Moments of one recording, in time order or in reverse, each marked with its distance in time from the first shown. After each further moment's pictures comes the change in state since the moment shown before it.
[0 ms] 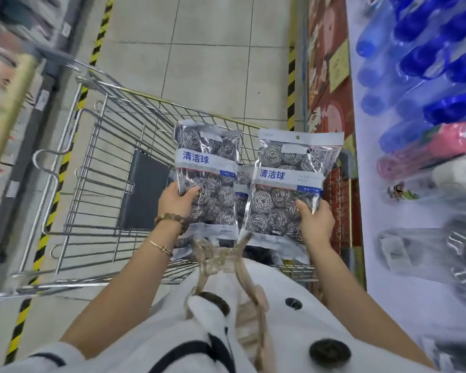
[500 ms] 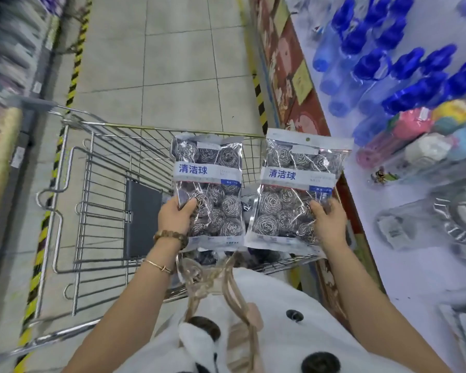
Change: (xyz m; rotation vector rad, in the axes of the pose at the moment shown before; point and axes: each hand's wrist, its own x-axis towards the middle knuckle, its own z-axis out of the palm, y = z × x) left_hand 0.010 0.001 -0.036 -0.095 -0.138 0.145; right_hand -0.033 -0.002 -0.011 0.193 0.130 -0.071
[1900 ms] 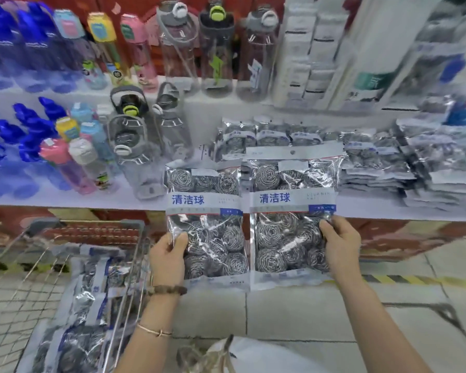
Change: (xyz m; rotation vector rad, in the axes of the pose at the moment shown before) left_hand -0.285 0.017 0.118 0.051 -1.099 0.849; right_hand -0.429 0.138 -0.174 0.307 1.352 0.314
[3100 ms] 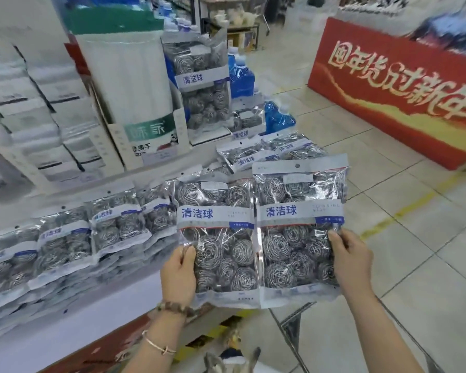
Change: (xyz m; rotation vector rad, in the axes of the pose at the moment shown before) left_hand -0.070 0.147 0.482 0.091 -0.568 0.114; right_hand 0.232 0.131 -0.354 -0.207 0.549 0.122
